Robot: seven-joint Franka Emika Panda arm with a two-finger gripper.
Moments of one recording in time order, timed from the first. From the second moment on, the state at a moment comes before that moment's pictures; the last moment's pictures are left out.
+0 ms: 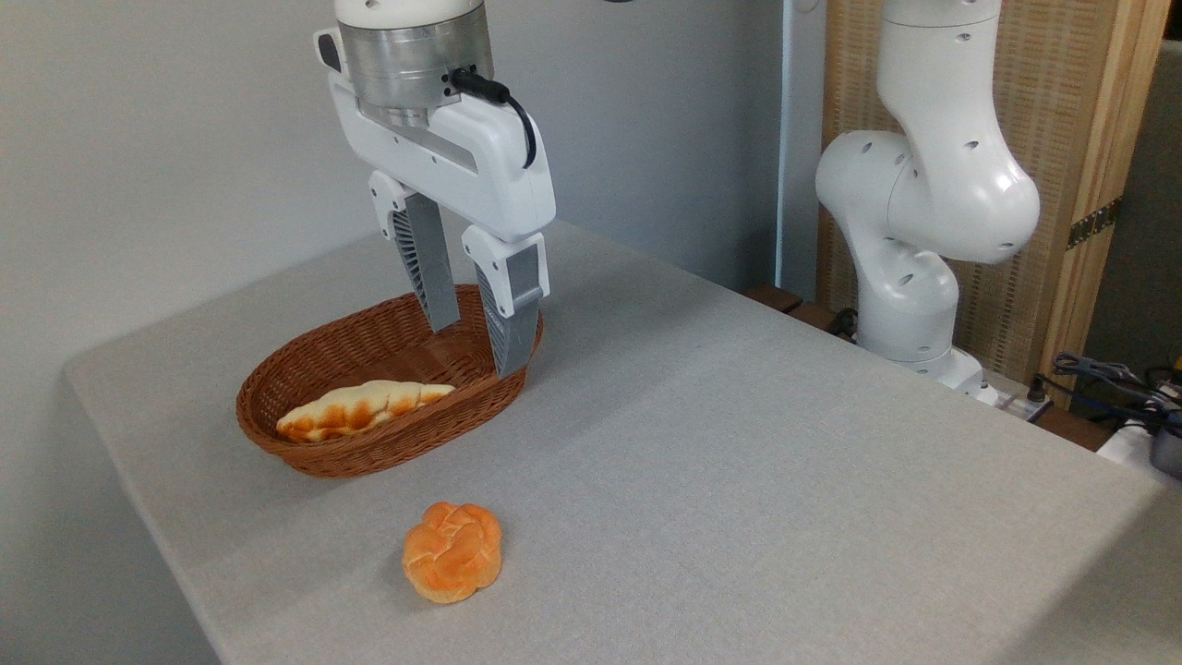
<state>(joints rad) -0.04 0.00 0.03 -1.62 -0.09 1.62 0.74</state>
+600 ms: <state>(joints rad) -0.04 0.00 0.03 -1.62 -0.10 1.62 0.74</state>
